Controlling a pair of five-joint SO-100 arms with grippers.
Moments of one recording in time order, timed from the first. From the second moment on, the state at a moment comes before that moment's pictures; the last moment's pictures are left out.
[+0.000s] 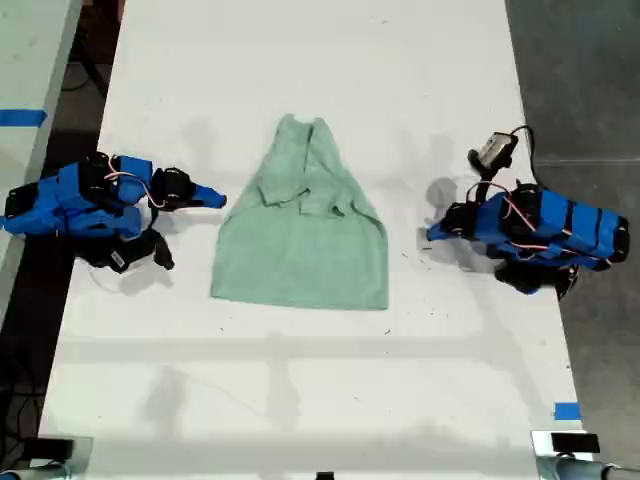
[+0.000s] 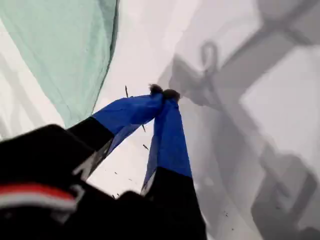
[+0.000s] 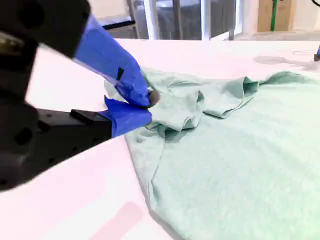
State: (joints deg) arm 0 -19.1 206.1 182.6 55.3 9.3; arm 1 18.3 200.6 174.0 79.7 -11.8
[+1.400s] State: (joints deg) arm 0 -19.1 206.1 182.6 55.5 8.6; arm 1 8.4 105.8 108.7 70.6 0.8
